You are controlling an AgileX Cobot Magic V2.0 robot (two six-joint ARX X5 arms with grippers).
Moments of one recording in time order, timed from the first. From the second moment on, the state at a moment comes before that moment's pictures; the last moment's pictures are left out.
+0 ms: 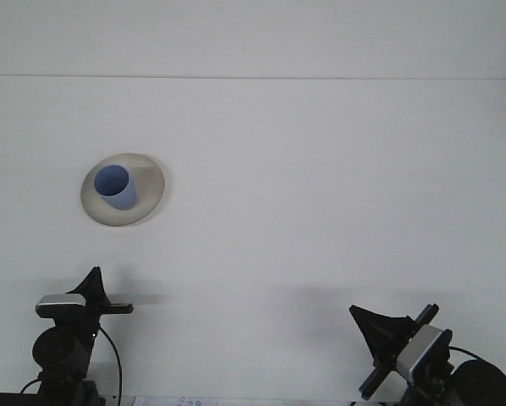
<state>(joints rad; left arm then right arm) -0.04 0.01 0.03 -0.05 -0.10 -0.02 0.91 0.16 0.60 -0.61 0.11 0.08</state>
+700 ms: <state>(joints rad) -0.04 0.00 0.03 0.03 -0.10 -0.02 0.91 0.16 0.60 -0.61 0.11 0.08</state>
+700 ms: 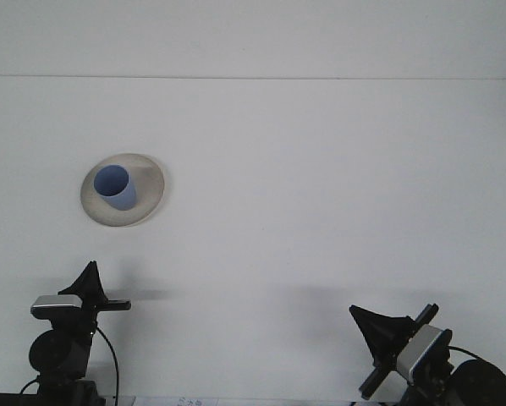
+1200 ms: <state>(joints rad) -0.04 0.00 0.03 0.03 -0.10 -0.02 0.52 0.12 0.45 -0.42 0.08 0.02</state>
